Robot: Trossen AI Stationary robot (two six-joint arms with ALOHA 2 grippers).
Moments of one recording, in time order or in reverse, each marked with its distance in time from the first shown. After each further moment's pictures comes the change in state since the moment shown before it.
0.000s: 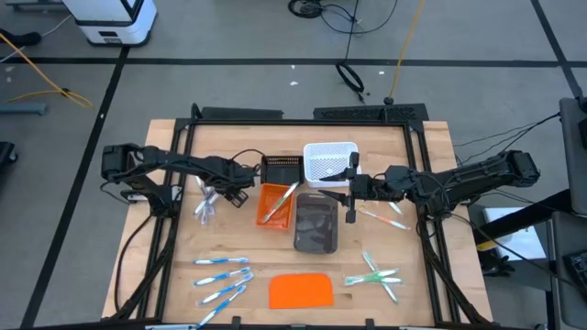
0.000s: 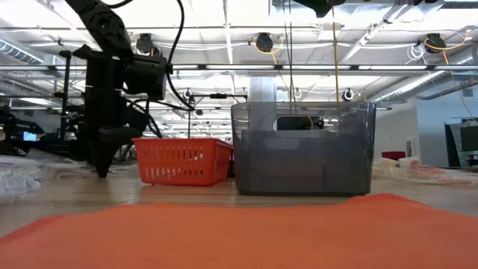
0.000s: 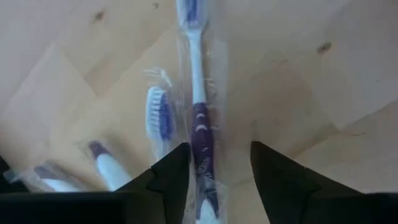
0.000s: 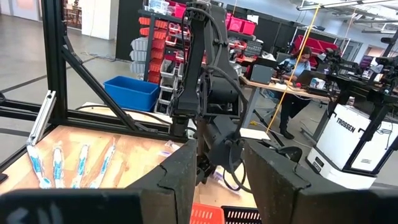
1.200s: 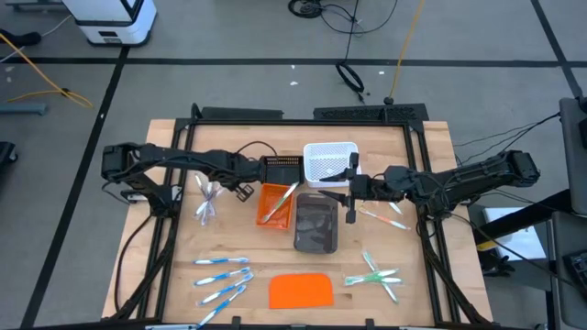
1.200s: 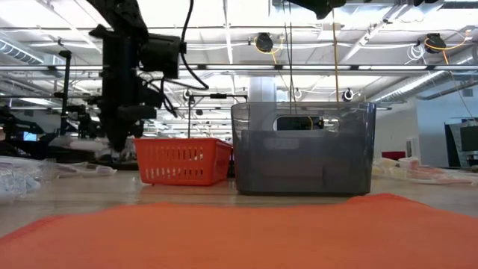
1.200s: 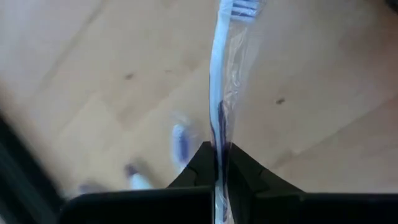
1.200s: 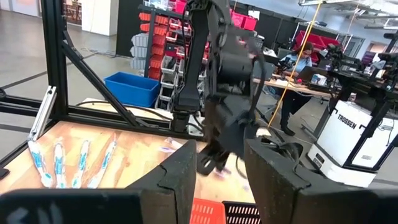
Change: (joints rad) left arm -0.005 -0.005 0.188 -0.147 -0.078 0.032; right arm 0.000 0.000 0.000 -0.022 0.000 0.008
